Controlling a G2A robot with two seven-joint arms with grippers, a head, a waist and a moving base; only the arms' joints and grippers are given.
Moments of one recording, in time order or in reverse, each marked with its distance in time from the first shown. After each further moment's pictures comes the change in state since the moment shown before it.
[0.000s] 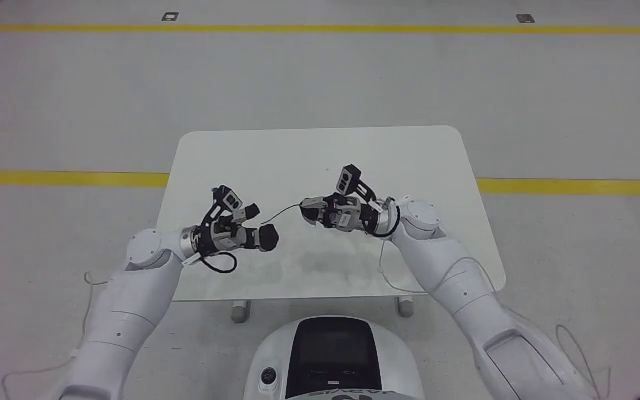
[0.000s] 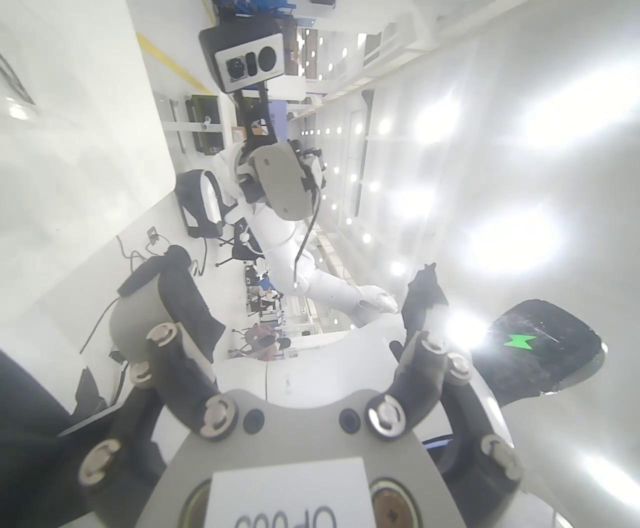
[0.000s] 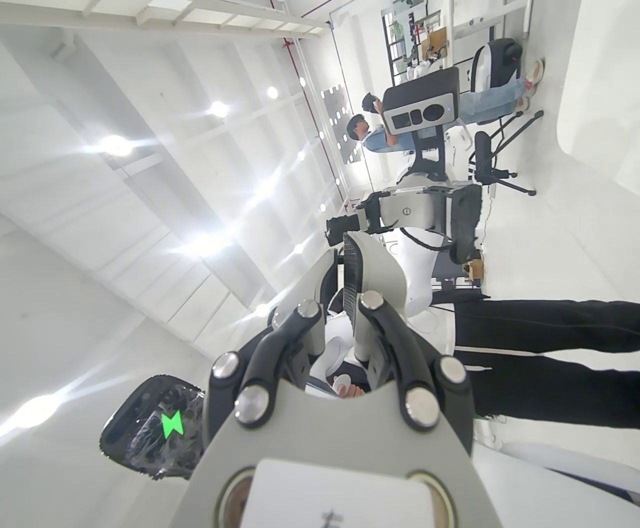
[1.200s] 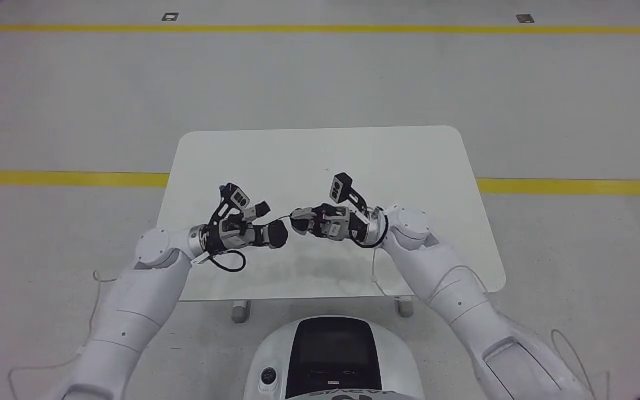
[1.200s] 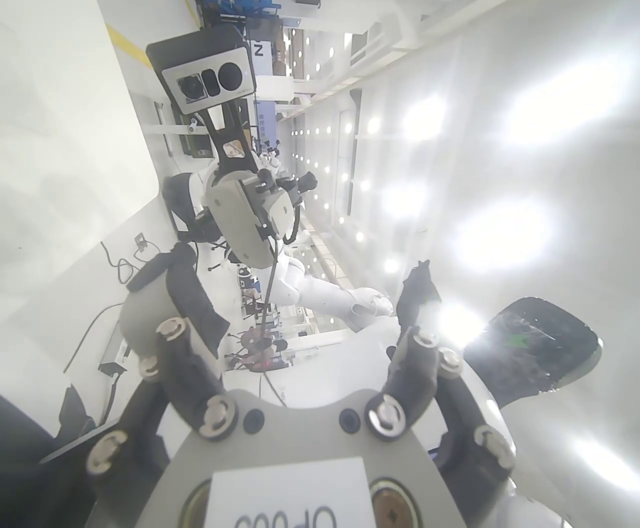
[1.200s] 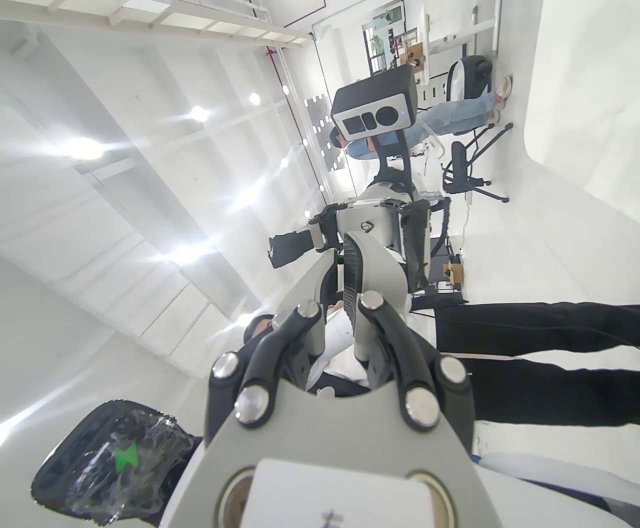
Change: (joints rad) left arm -0.001 0.000 0.041 -0.040 -0.015 -0.021 0.054; right arm -0.033 0.005 -0.036 -0.064 -0.089 -0.002 -0.082
